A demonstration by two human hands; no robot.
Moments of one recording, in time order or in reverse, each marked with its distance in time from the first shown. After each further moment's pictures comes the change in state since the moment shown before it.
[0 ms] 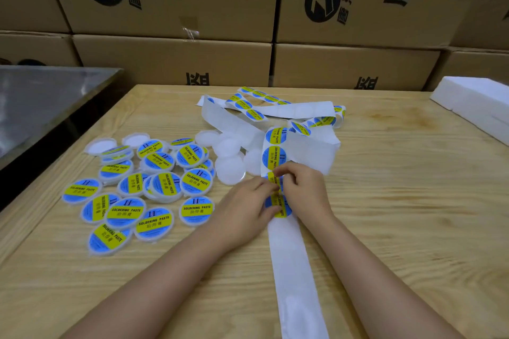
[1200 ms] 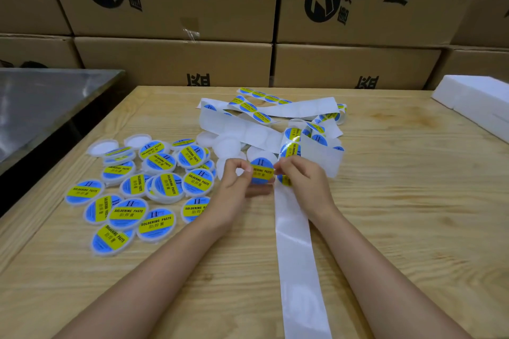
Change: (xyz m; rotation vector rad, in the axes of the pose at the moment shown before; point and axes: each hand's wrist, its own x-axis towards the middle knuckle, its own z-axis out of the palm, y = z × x) left_hand 0.002 0.002 -0.017 -1.258 0.212 -0.463; right_hand 0.004 0.002 -0.003 0.376 -0.045 0.028
